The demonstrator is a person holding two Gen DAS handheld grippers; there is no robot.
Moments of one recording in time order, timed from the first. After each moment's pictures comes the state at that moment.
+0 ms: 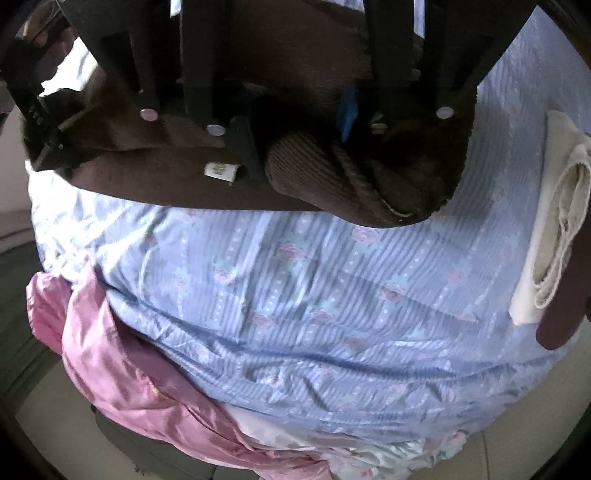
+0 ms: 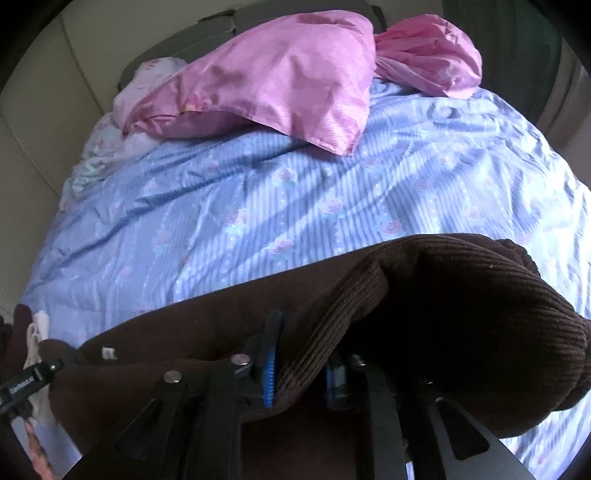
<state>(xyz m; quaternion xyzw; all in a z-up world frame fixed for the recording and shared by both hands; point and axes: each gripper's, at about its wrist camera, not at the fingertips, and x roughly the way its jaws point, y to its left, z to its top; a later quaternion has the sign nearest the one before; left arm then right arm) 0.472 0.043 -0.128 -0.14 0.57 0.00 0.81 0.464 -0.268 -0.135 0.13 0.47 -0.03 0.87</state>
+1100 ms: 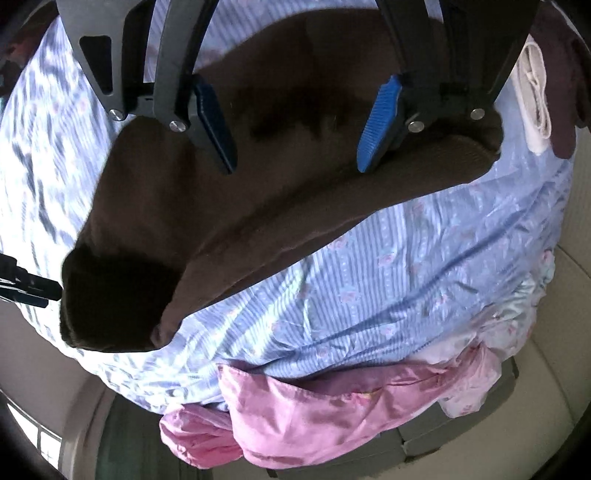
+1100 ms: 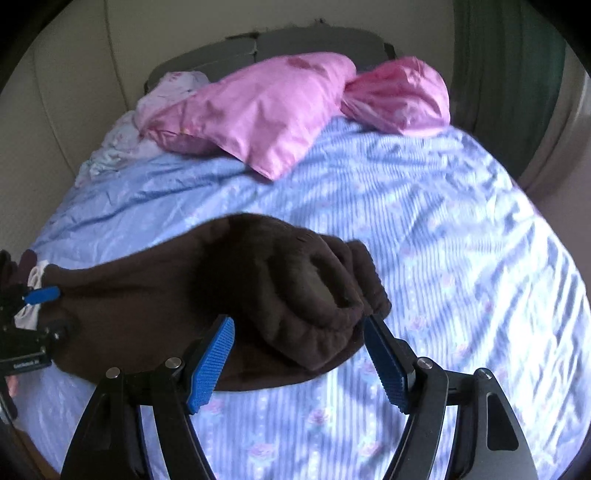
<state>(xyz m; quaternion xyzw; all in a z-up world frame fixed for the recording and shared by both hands) 0.422 -0.100 -0.120 0.17 0.48 -0.16 0.84 0.372 -0.368 -0.097 0.05 0.44 -0.02 0.90</state>
